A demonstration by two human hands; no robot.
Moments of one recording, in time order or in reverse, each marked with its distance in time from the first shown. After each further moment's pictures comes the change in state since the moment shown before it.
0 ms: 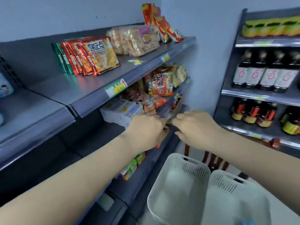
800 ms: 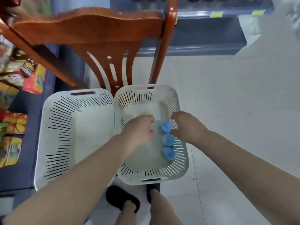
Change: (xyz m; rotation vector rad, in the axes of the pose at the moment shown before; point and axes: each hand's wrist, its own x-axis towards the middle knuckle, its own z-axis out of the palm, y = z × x) left_hand 0.111 0.386 0.277 -0.814 -0.809 0.269; right_hand -0.356 0.060 0.284 0.731 -0.844 1.128
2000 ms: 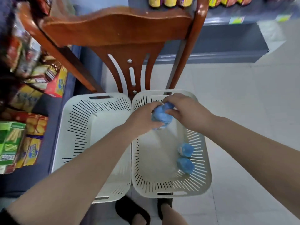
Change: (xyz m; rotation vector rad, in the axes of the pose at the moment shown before) left_hand 0.031 -0.053 -0.015 -0.383 0.176 0.106; right_hand 0.051 -0.044 -0.016 0.088 0.224 -0.424
